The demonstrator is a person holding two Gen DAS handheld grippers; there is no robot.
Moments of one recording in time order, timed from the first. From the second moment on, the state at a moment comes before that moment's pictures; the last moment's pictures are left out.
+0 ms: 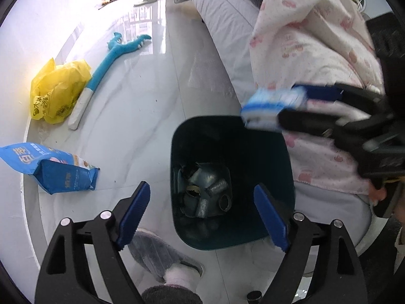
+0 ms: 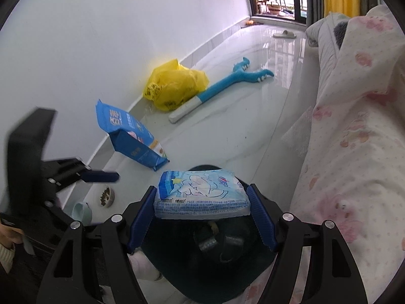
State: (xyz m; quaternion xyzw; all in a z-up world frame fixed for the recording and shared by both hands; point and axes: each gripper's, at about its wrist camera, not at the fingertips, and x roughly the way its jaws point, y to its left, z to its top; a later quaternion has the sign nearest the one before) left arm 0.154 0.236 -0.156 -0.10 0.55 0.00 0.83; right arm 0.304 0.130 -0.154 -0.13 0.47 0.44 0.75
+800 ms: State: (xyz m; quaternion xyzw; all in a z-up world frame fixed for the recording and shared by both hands) left arm 0.134 0.250 -0.078 -0.11 0.39 0.00 0.91; right arm 0.291 0.169 -0.229 -0.23 0.54 0.39 0.71
